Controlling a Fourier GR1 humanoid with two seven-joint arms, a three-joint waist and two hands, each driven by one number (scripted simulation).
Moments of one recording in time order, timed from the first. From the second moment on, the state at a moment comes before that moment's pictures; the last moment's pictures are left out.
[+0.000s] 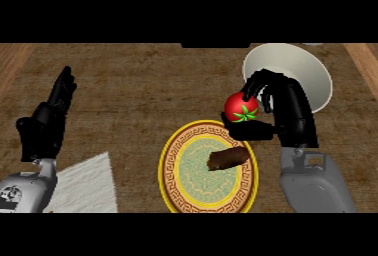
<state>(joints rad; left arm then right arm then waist) -0.21 0.35 -0.08 -1.60 -0.03 0.25 0.17 -0.44 -0.09 0.21 -1.74 0.67 -0.13 0.49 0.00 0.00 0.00</state>
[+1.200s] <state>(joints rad) -0.26 0.30 -0.08 -1.59 -0.07 0.21 0.17 -0.85 -0.32 -0.21 -0.55 0.67 -0.43 -0.14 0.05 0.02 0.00</state>
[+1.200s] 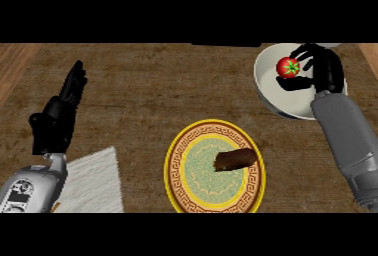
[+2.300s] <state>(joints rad) -0.24 0.29 -0.04 -1.58 -0.09 0.20 0.17 -0.90 -0.51 -0.52 -0.27 0.33 -0.06 -0.58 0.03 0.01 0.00</state>
